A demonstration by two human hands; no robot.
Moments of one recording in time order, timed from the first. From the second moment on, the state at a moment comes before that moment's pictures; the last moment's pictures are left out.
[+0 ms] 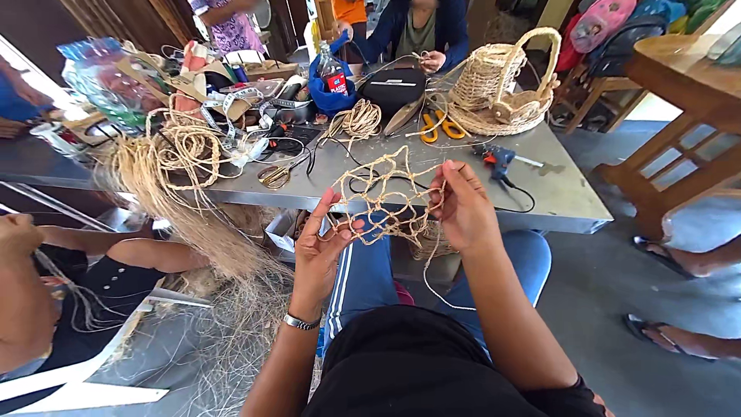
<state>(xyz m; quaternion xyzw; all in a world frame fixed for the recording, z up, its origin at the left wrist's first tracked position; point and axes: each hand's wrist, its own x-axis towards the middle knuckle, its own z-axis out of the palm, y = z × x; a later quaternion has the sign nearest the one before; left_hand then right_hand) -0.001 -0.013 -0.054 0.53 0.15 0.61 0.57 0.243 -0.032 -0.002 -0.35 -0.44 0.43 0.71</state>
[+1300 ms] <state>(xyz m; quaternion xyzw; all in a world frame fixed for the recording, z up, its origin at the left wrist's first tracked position) 0.009 -0.031 0.034 0.91 0.14 0.38 -0.06 0.232 -0.090 0.035 -0.40 -0.76 0.01 0.51</state>
